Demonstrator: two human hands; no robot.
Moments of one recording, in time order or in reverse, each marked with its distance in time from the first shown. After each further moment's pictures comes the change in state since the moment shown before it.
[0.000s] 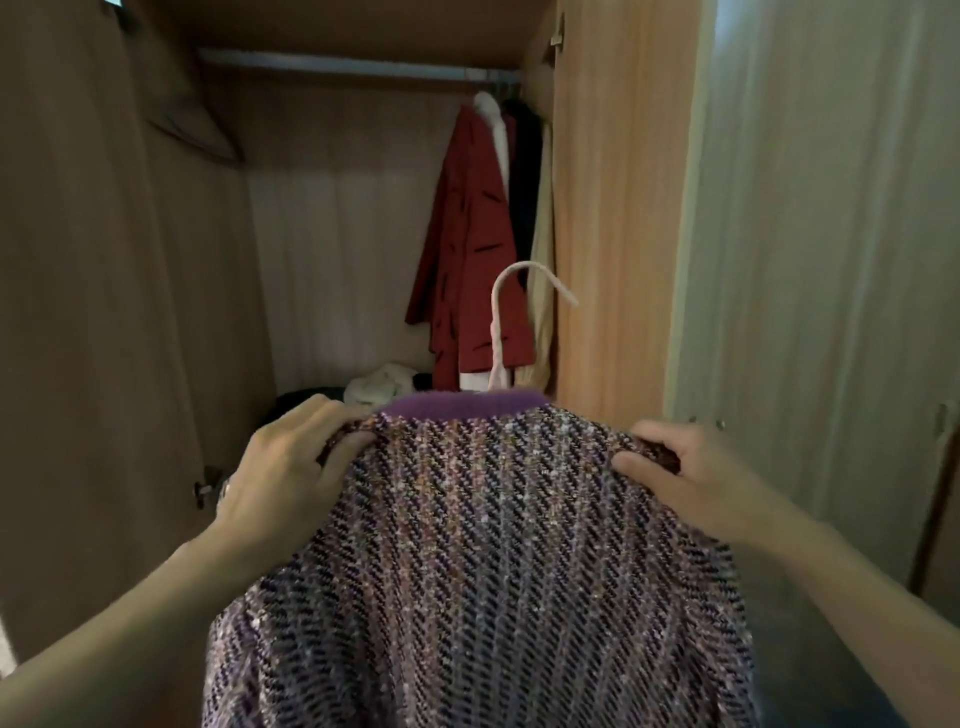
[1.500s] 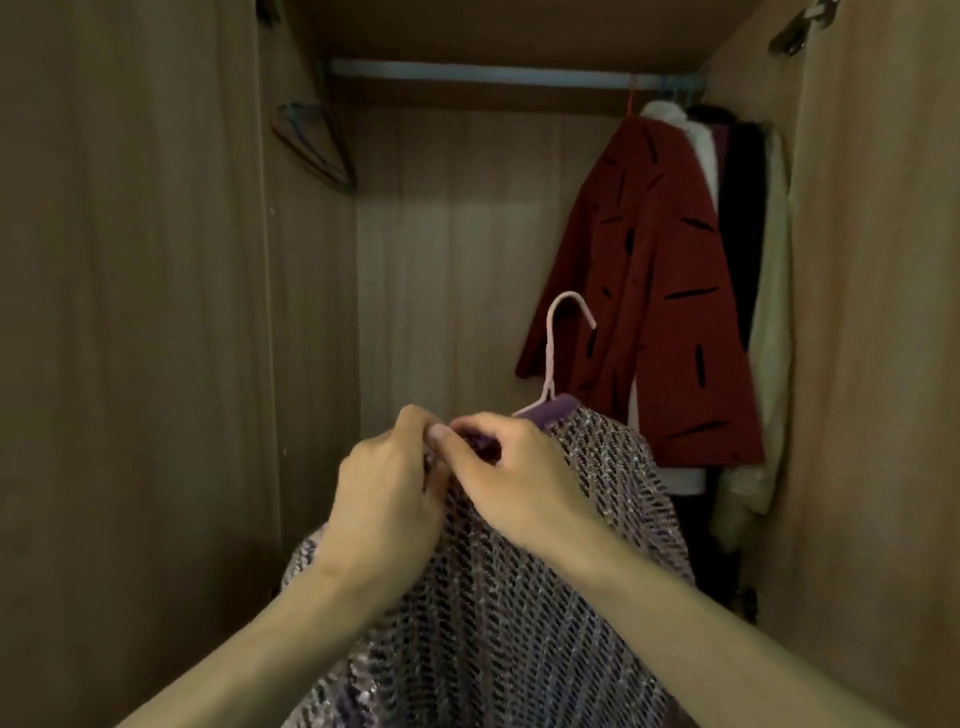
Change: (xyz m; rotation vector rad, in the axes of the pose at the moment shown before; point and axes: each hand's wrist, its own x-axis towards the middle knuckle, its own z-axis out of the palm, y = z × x) left_hand 0.082 -0.232 0.033 0.020 0.036 -0.289; right_hand 0.336 -0.122 0.280 0.278 0.096 0.079
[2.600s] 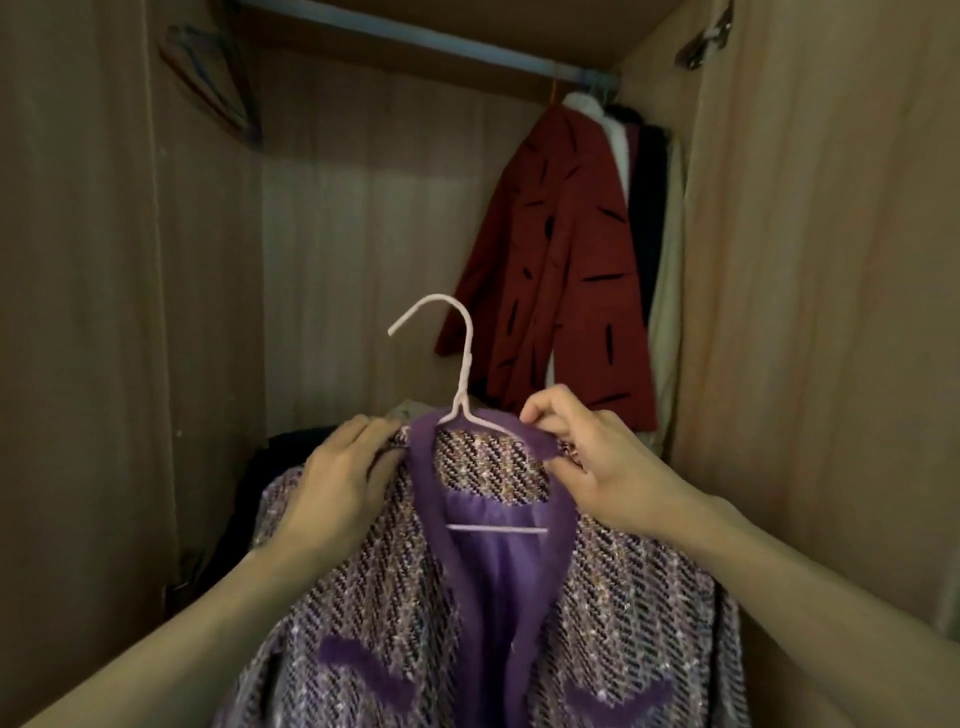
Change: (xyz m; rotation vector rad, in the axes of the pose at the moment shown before) left_hand 0.000 -0.070 0.068 -0.112 -0.097 0.199; right_hand -0.035 0.051 -0.100 -0.397 -0.183 -0.236
